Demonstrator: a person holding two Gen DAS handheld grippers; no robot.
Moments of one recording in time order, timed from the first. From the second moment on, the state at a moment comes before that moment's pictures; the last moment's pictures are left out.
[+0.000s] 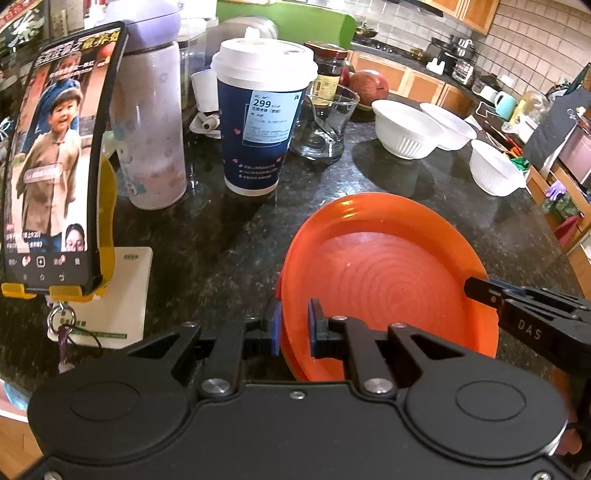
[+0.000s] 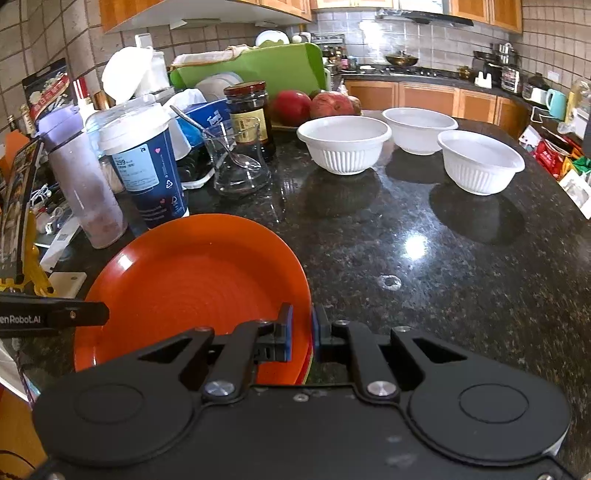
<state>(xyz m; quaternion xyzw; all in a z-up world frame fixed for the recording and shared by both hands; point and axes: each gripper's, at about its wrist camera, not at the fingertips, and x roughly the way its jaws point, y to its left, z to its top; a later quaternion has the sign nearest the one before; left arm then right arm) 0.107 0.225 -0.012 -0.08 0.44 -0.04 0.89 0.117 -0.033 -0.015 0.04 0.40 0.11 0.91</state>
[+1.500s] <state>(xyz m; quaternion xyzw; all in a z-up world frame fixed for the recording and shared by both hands) 0.100 0.234 -0.027 -0.09 0.45 -0.06 0.89 0.109 -0.017 -0.010 0.03 0.39 0.12 0.91</state>
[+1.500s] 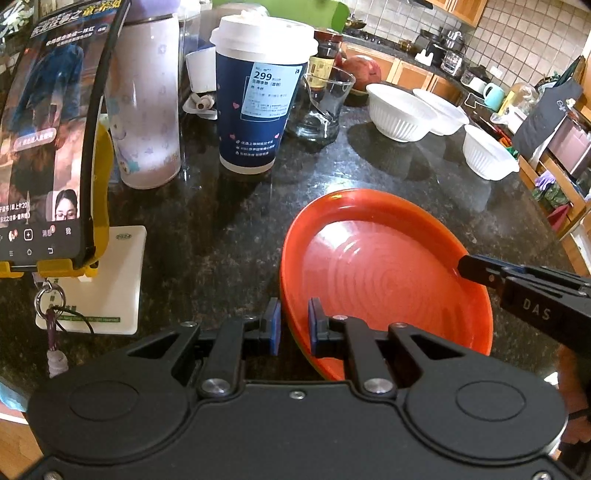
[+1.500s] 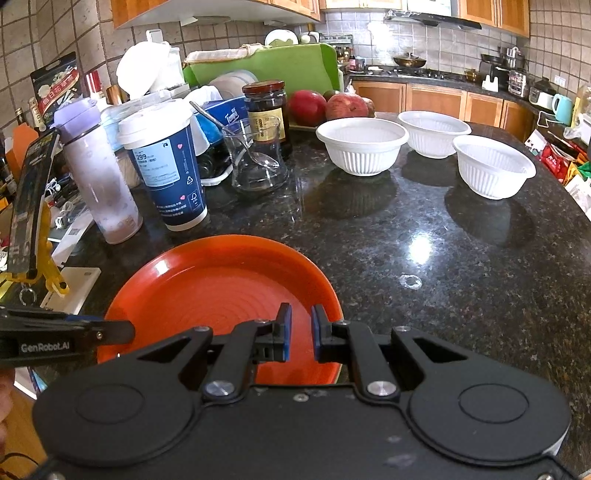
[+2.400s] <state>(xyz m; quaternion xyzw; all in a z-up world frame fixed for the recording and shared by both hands) 0.084 0.231 -0.021 -0.08 0.43 -0.05 0.90 0.085 -0.016 -0.005 0.03 0.39 0.11 0.91</state>
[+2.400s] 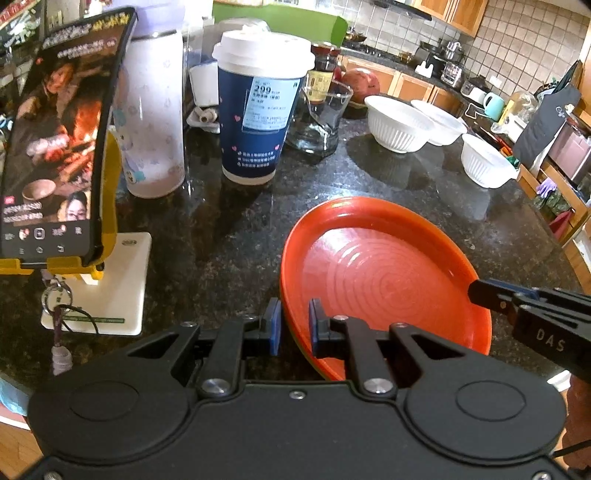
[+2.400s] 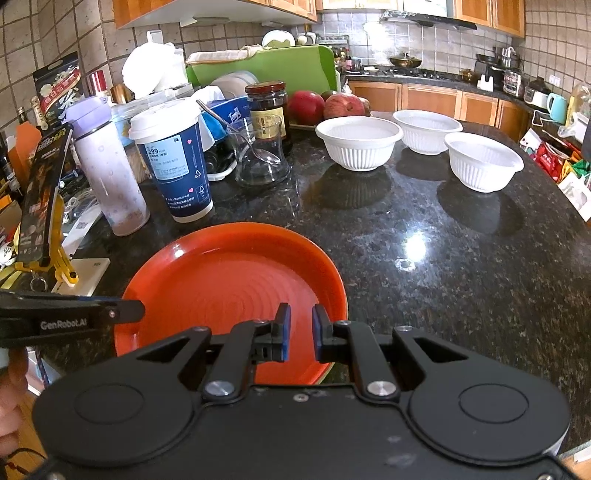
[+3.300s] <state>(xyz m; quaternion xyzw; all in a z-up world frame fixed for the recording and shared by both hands) 0.084 0.184 0.020 -0.06 0.36 -0.04 0.93 0.101 -0.065 0.000 0.05 0.37 0.12 0.92</state>
